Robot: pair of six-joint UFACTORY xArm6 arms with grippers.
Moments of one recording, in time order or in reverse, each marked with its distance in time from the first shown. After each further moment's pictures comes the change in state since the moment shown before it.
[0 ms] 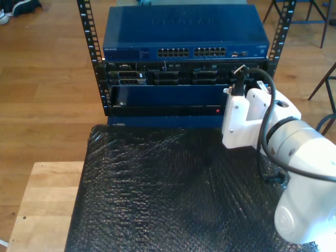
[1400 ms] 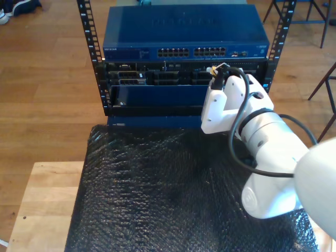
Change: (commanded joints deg) left arm 0.0 0.0 0.0 0.0 0.0 0.0; right arm 1.1 25.6 -16.4 0.2 -22.8 -0.3
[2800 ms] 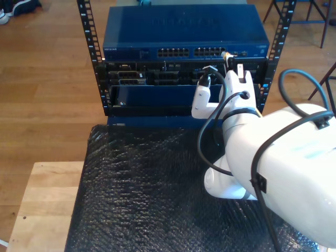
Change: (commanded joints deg) left arm 0.0 0.0 0.0 0.0 0.0 0.0; right arm 4.1 20.0 -17.1 21.6 -13.4 -10.2
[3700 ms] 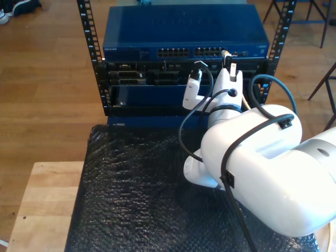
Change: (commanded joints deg) left arm 0.0 0.0 0.0 0.0 0.0 0.0; right arm 3.0 10.5 -14.8 11.2 -0.4 -2.5
